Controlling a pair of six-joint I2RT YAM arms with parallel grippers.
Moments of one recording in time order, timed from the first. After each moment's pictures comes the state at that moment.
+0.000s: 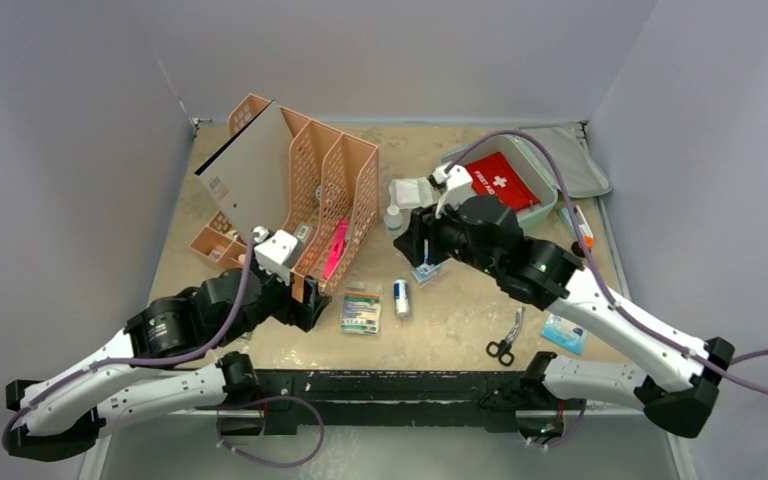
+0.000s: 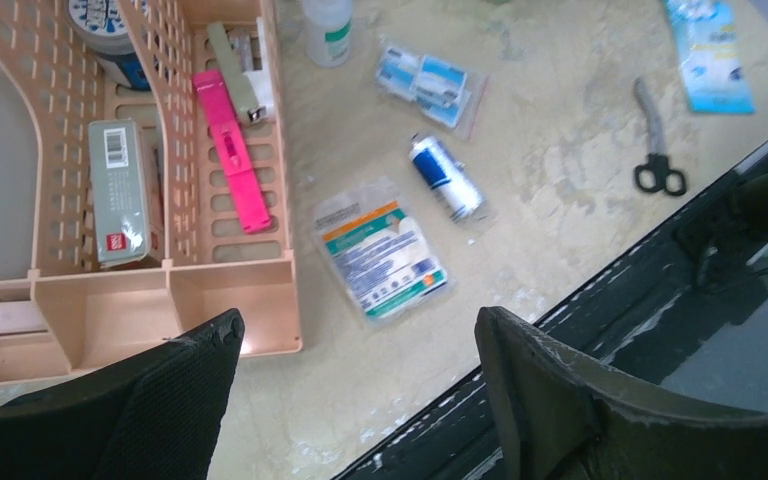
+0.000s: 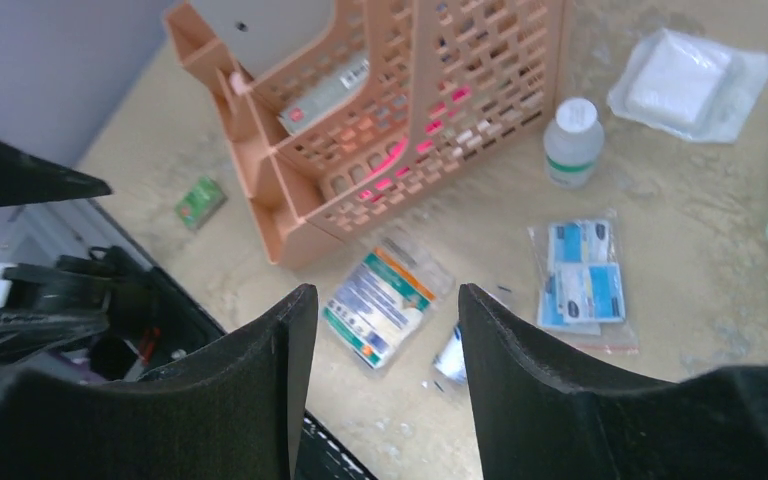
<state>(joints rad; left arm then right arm) -1.11 0.58 0.91 -0.83 -0.41 -0.37 0.91 1.11 1.18 -0.52 0.13 0.39</state>
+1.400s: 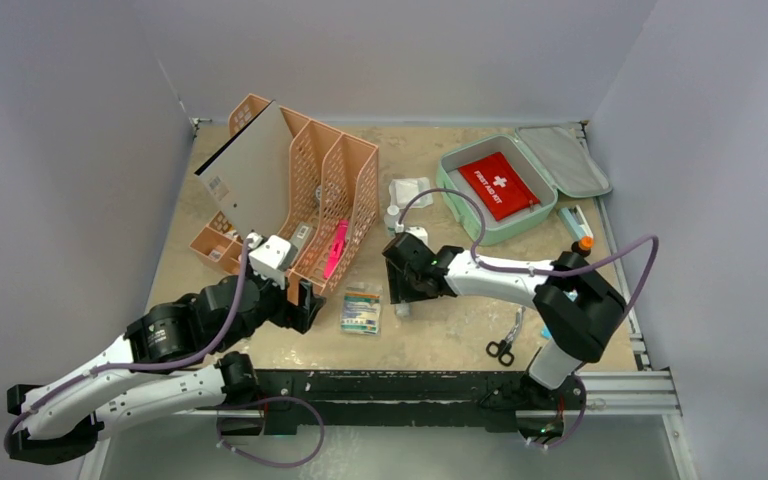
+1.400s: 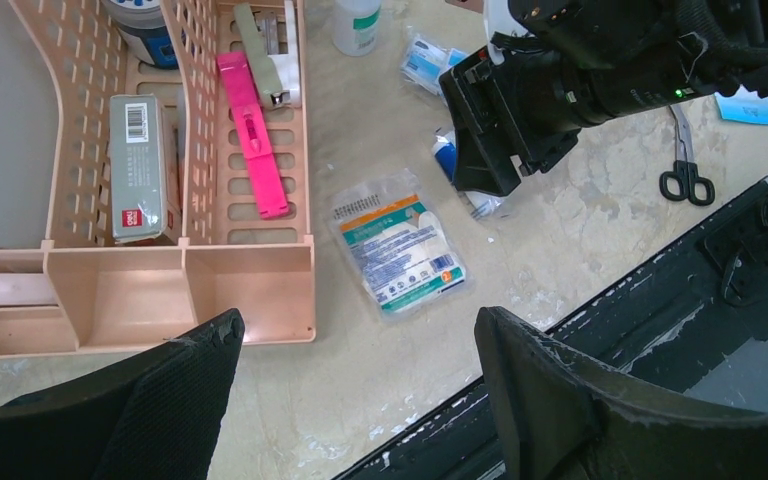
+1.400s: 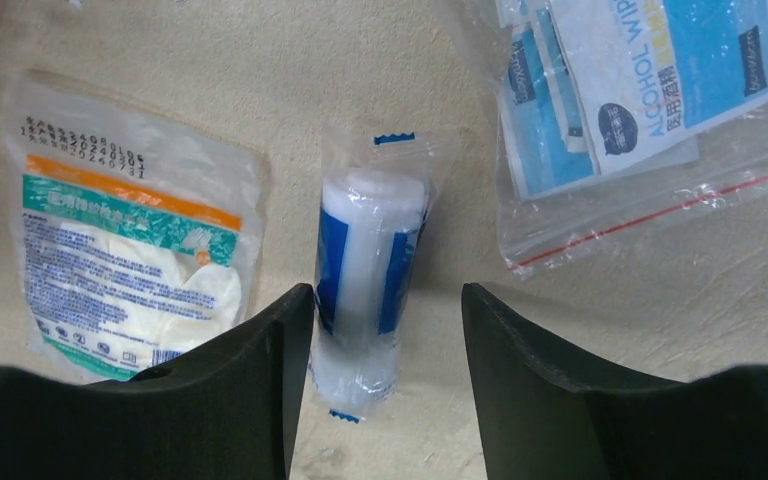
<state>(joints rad) -1.11 0.54 0.87 -0.84 -0.45 -0.41 0.92 1.63 0.95 -0.45 0.18 0.72</state>
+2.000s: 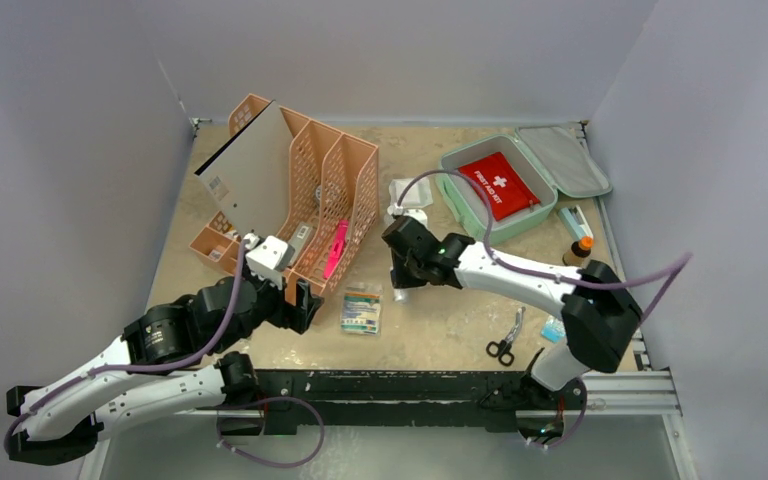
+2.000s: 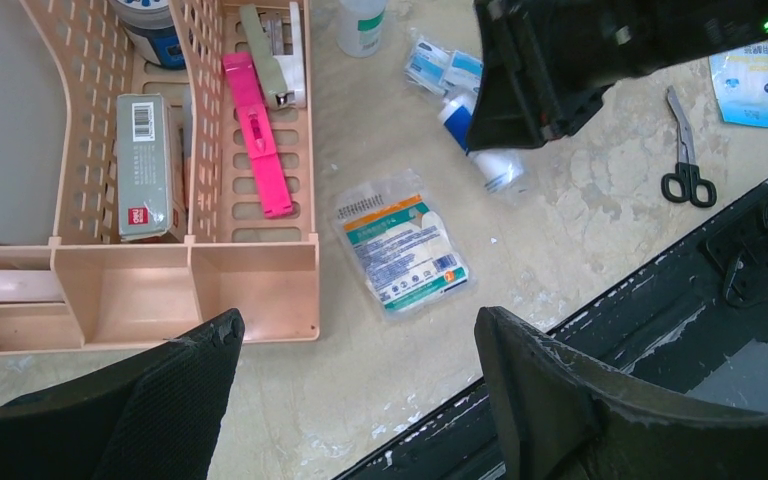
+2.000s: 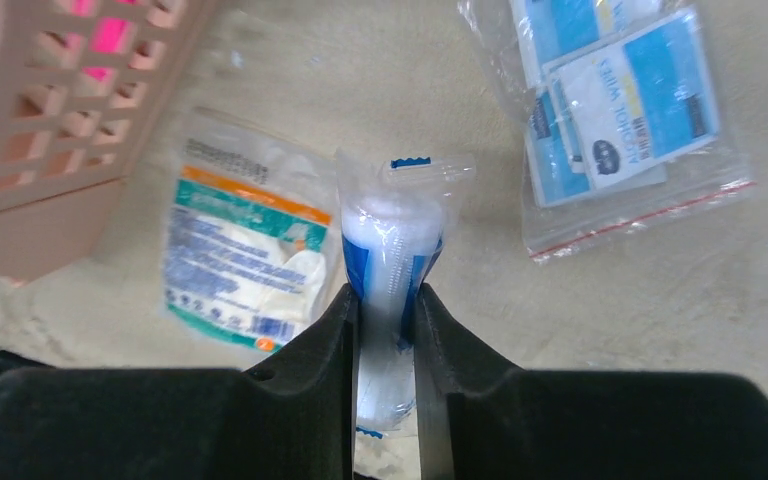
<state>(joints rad) -1.11 0.53 0.87 -0.85 -0.46 -0.41 0.92 1.59 1.05 -0.52 0.18 0.72</state>
